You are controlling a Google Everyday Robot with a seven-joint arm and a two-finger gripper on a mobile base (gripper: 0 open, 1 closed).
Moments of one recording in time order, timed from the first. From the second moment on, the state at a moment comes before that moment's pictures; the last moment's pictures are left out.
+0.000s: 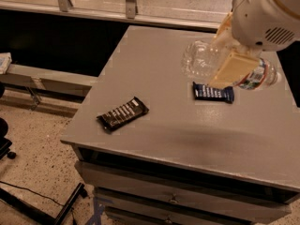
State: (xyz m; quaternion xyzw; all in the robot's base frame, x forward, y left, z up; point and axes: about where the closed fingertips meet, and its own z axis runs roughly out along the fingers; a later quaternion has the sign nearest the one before) arm 0.448 -0.126 1.014 -0.66 0.71 -0.05 0.25
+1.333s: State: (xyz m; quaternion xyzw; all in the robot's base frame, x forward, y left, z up) arm 0.444 -0.138 1.021 -0.63 0.73 -0.08 0.26
